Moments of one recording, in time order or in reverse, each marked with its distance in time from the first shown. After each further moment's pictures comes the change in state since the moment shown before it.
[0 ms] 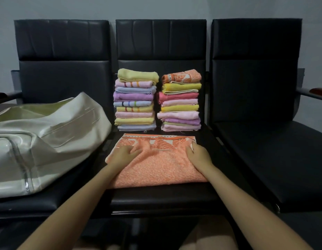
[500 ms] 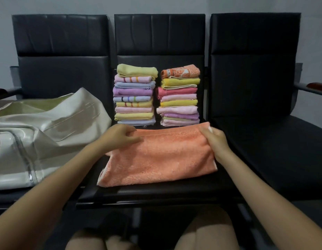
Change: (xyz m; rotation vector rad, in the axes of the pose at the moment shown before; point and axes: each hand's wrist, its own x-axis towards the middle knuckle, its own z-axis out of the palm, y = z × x) left_hand -0.012 0.034 -0.068 0.175 -0.016 0.307; right_hand -0.023 -0.019 -0.068 0.774 0.109 0.150
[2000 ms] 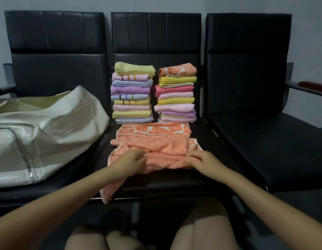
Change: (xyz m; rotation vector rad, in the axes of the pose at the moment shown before) left_hand -0.061 0.029 0.059 -0.176 -0.184 -0.036; right_hand -0.053 0.037 -0.005 -0.641 -0.459 -0.291
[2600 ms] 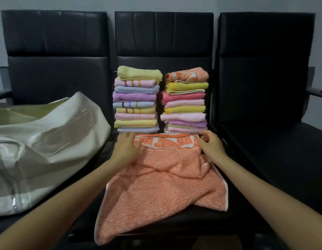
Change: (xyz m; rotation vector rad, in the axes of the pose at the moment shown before) left_hand 0.114 -0.065 -0.026 0.075 0.402 -0.161; right_hand 0.136 0.040 -0.008 0.092 0.430 0.291
